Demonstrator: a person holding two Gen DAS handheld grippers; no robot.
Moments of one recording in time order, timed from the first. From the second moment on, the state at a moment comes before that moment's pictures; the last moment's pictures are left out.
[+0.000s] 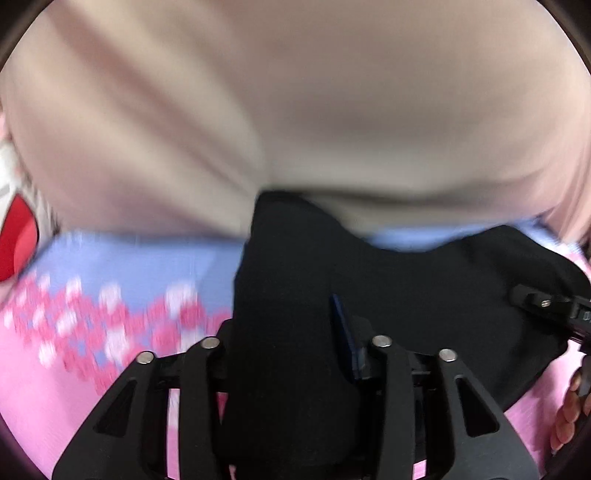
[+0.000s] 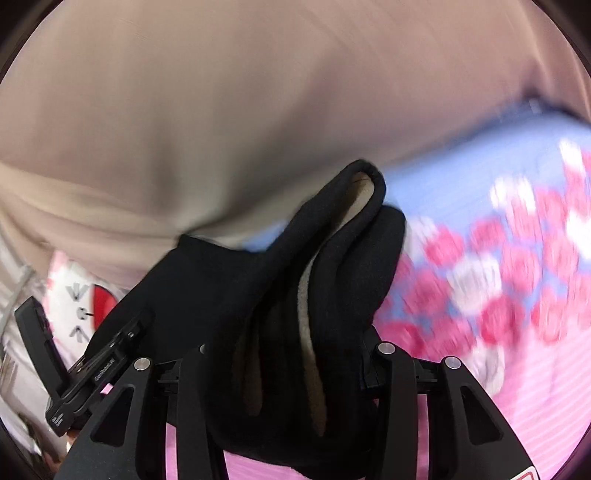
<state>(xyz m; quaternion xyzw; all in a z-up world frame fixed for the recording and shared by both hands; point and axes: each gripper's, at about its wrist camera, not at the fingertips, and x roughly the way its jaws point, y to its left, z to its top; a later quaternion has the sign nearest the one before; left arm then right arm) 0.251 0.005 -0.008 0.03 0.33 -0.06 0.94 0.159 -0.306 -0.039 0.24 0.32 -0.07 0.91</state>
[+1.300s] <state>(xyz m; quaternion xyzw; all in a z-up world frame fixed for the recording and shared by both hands) 0.326 -0.012 -0.006 0.06 0.37 0.04 0.93 0.162 -0.306 -0.015 0.11 0.33 -0.14 0.93</state>
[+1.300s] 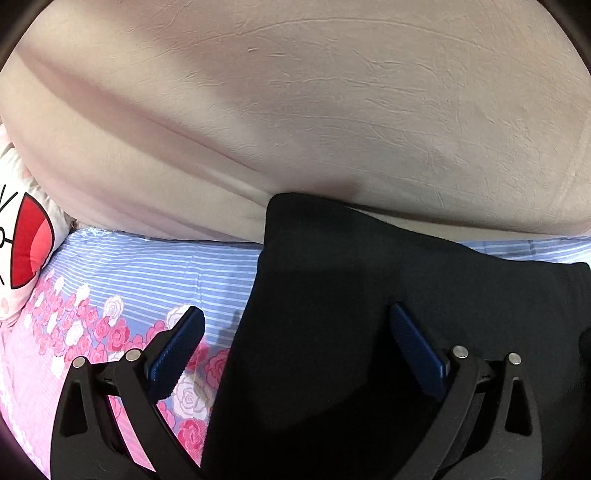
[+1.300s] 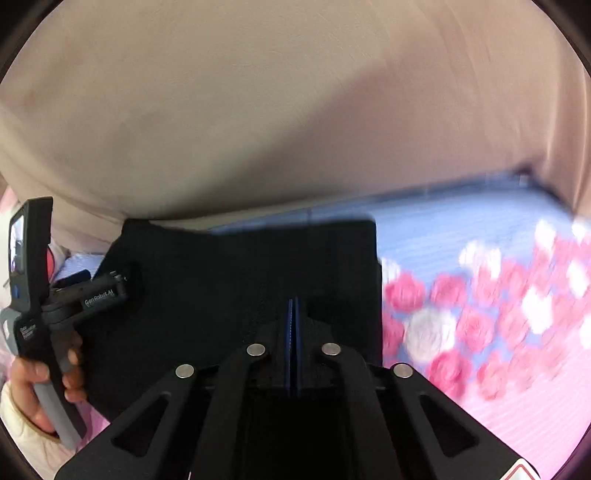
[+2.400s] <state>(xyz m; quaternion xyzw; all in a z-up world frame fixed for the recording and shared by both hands) 0.219 0.061 -0.017 -0.17 0.47 -0.15 0.85 0.099 -0.322 -0.038 0.29 0.35 -0.06 0.89</state>
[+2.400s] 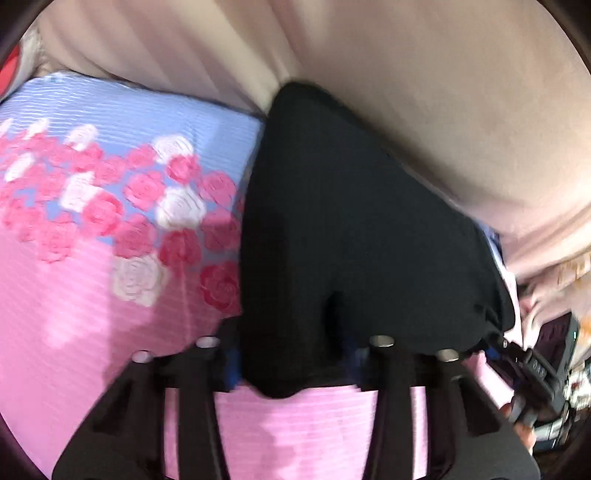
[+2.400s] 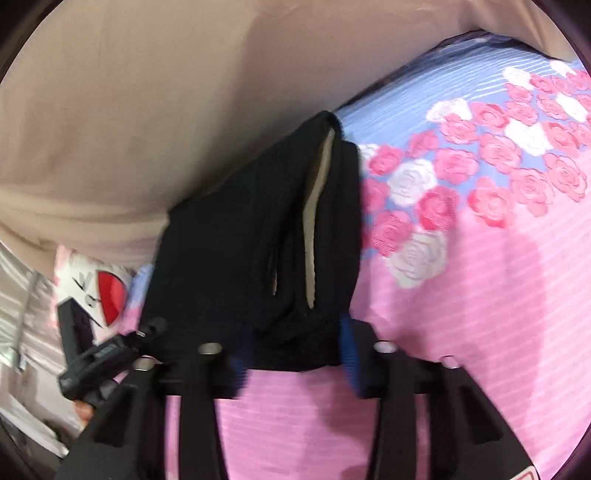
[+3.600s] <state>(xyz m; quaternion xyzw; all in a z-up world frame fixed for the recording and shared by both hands) 0.244 0.010 0.030 -0.03 0.42 -0.08 0.91 0.176 -0.273 0.004 0.12 0.34 -0.12 0.93</state>
